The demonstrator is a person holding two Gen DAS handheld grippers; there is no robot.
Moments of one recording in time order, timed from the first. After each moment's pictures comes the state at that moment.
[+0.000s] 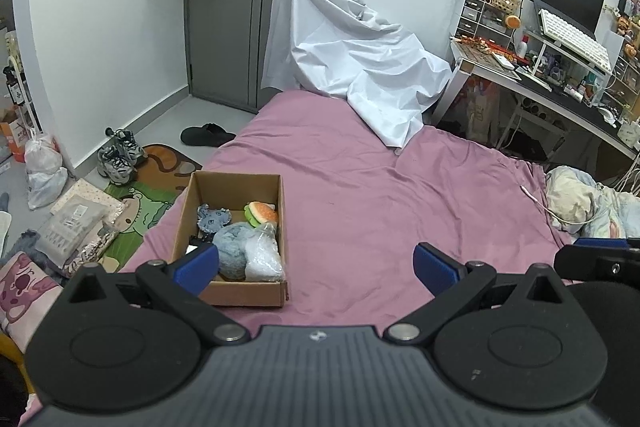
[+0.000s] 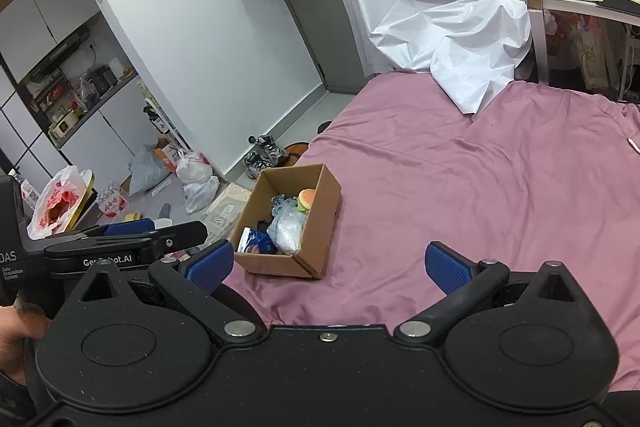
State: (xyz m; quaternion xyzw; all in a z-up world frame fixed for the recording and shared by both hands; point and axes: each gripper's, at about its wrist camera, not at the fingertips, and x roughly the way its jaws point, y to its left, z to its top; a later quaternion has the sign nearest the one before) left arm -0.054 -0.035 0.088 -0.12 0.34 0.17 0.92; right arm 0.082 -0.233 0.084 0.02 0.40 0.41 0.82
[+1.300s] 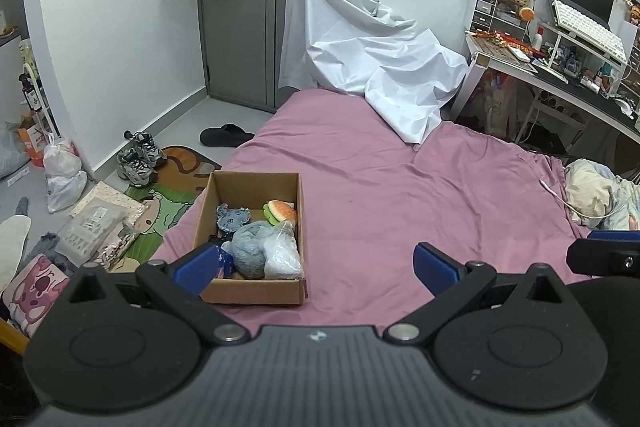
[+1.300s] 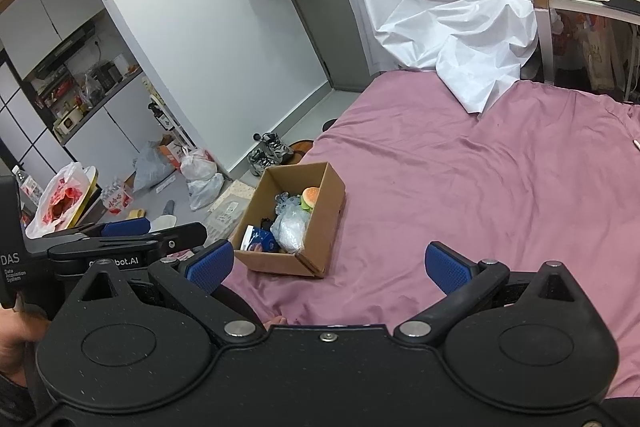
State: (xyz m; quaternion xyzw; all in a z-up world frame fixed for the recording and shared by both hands) left arm -0.055 -0.035 0.086 -0.10 0.35 0.20 0.91; right arm 0.089 -0.233 0.083 0.02 0.40 0.41 0.82
